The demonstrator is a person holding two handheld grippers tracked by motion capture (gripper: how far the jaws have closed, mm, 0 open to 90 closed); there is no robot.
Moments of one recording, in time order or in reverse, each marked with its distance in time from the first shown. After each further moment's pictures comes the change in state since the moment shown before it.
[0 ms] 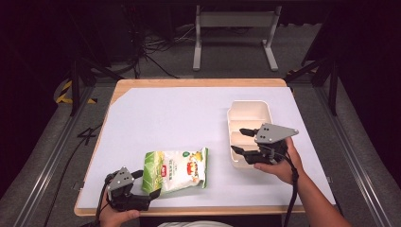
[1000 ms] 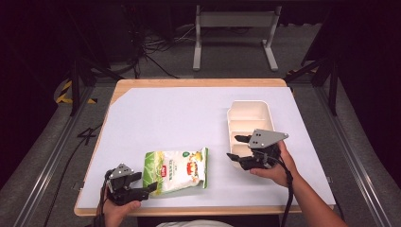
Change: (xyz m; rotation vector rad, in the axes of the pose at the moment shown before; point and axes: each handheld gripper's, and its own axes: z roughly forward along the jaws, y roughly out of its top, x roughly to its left) left arm 0.014 -0.003 0.010 0.101 0.057 -0.222; right arm 0.009 -0.011 0.021 0.053 0.066 -0.012
